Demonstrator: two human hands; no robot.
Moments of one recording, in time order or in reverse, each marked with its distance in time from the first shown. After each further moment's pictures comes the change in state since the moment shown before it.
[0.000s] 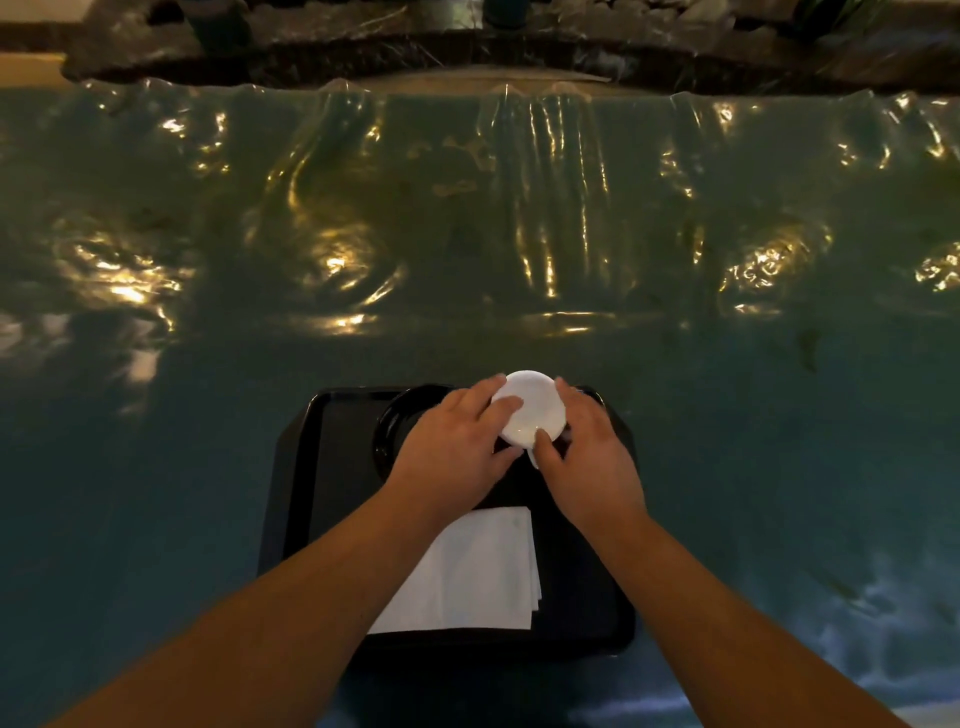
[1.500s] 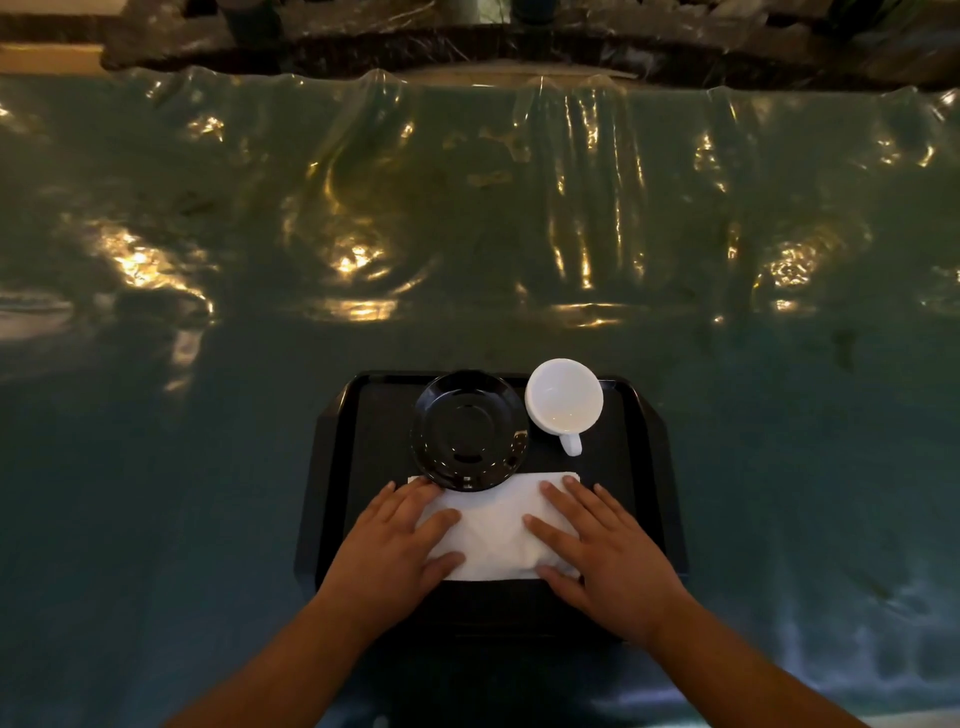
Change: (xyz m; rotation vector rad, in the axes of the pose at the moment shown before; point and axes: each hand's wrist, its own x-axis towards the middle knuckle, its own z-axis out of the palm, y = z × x) left_hand -0.154 -0.060 0.025 0.179 -0.261 -0.032; right_hand -0.089 0.059 0.028 -0.536 -0.381 -0.585
